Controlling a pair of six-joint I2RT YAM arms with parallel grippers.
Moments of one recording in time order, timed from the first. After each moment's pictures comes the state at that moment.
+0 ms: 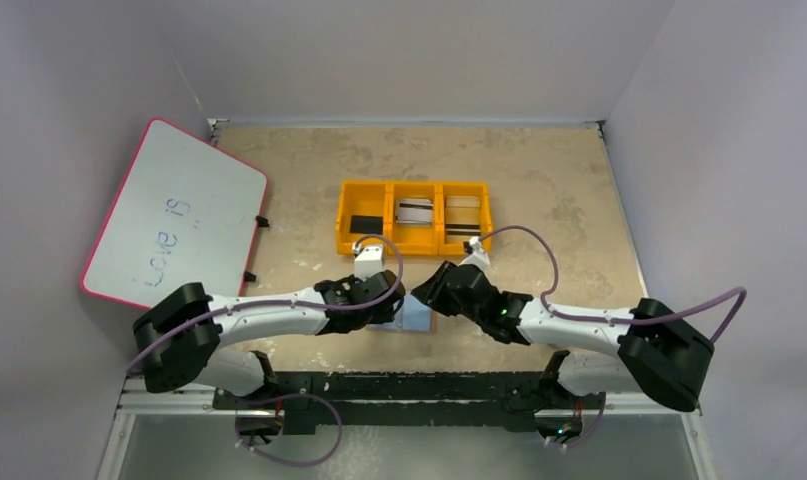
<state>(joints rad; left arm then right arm) -1.08 1.38 0.71 -0.36 -0.46 -1.00 0.97 1.25 0.46 0.16 0.26 1.23</state>
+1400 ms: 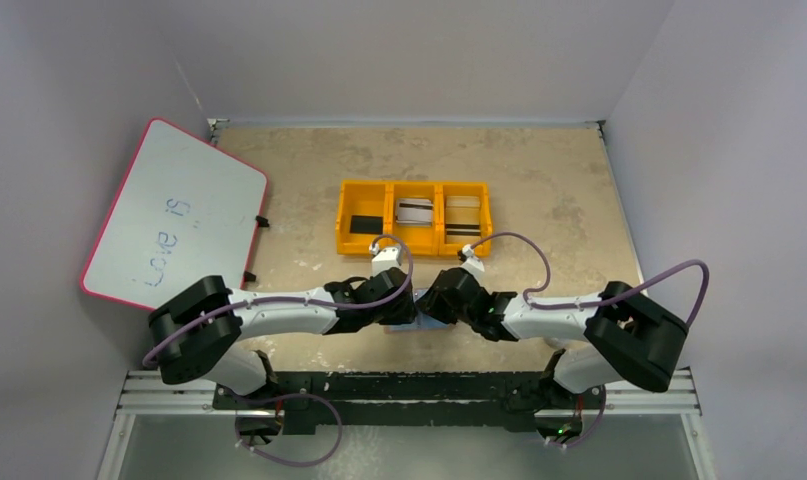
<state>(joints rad) -1.08 1.46 0.70 -0.11 -0.27 -0.98 0.97 1.40 0.47 0.14 0.24 1.26</state>
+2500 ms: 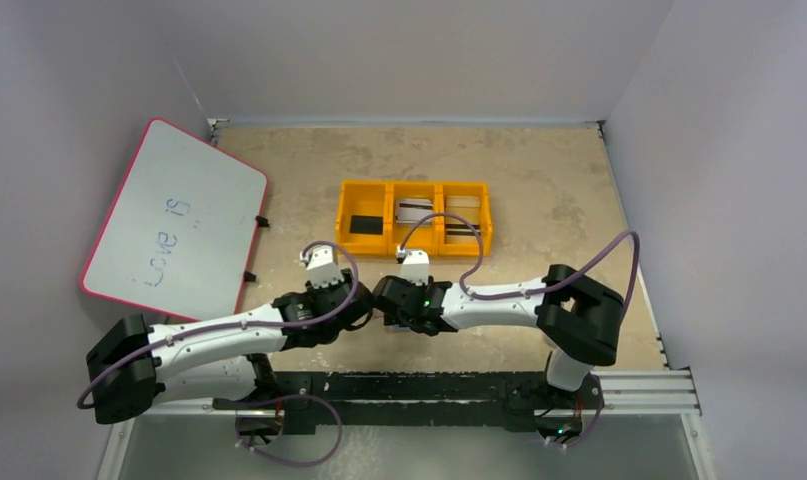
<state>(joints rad) -1.09 1.09 0.59 -0.52 -0.72 -1.22 1.20 1.69 0.95 -0.37 0.52 1.03</state>
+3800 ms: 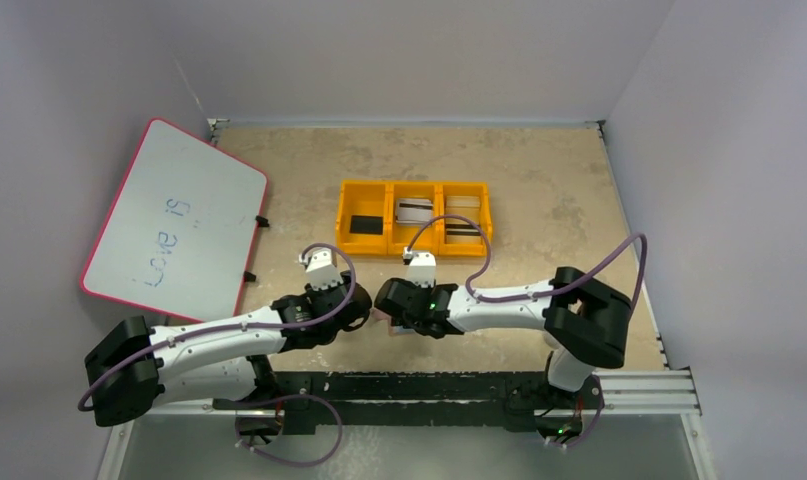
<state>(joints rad) -1.07 1.07 0.53 -0.46 -0.67 -1.22 1.20 1.66 0.91 -0.37 0.53 1.08</state>
